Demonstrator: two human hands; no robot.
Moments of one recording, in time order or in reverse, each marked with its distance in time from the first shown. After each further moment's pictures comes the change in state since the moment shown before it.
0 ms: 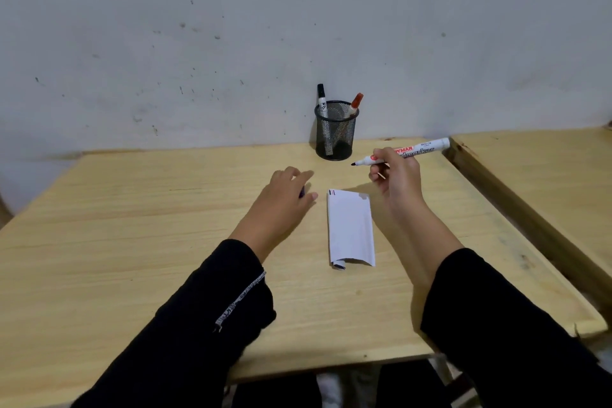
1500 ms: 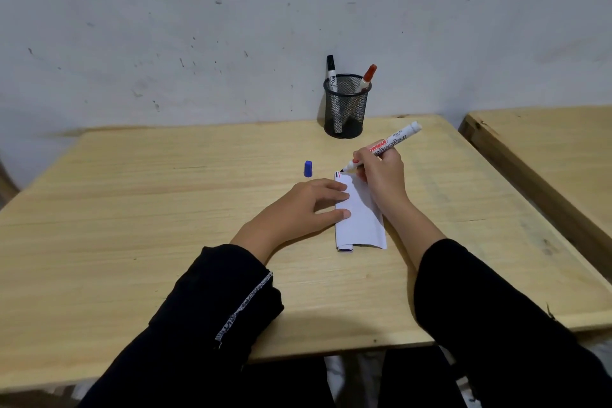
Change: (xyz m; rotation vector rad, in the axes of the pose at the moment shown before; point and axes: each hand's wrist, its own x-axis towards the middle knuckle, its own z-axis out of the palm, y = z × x) left_hand -0.024 0.004 0.019 -0.293 -0.172 0.173; right_hand -0.002 0.046 0.006 -0.526 -0.033 -0.104
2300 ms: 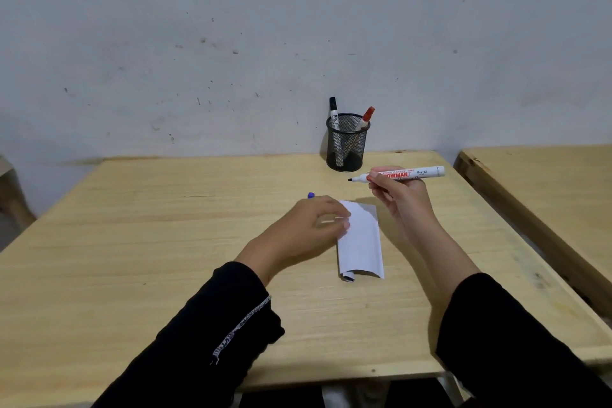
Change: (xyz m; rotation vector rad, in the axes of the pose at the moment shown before) left_hand 0.003 0.012 -0.013 -0.130 0.063 -0.021; right_hand -0.005 -0.024 -0.039 0.401 -0.214 0.018
